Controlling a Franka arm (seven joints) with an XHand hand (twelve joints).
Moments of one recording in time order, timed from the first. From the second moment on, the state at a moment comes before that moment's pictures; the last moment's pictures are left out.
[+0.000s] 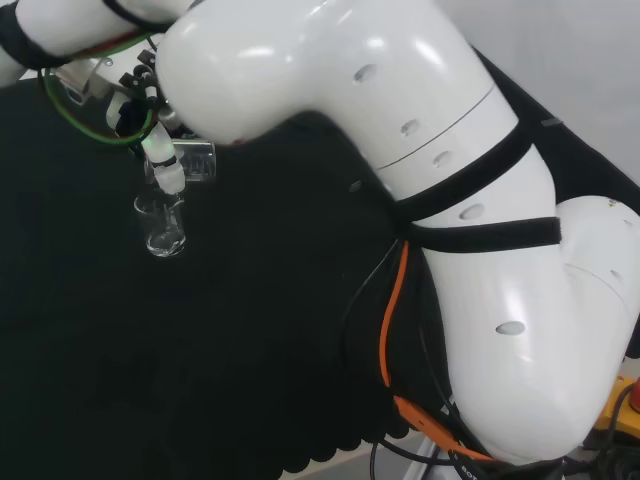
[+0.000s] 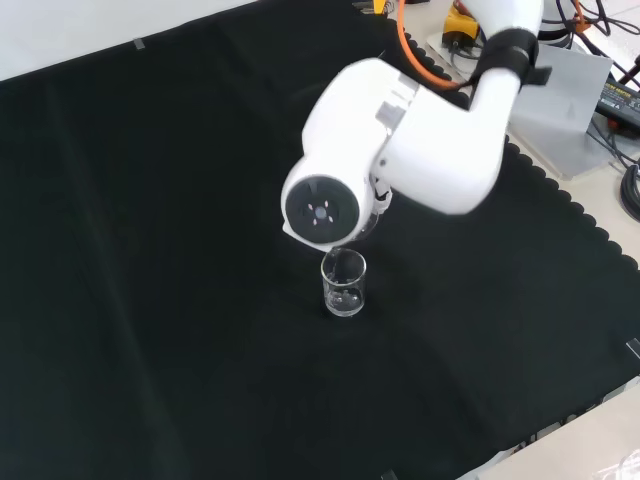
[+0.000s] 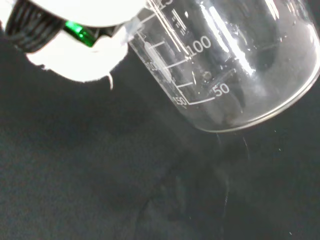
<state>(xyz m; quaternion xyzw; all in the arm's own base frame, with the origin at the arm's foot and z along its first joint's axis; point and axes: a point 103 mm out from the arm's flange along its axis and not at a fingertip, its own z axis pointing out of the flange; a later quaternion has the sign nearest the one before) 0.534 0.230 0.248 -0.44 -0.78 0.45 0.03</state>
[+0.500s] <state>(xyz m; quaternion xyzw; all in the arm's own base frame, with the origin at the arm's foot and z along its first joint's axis) 0.537 0.213 0.250 -0.44 -0.82 0.35 0.05</state>
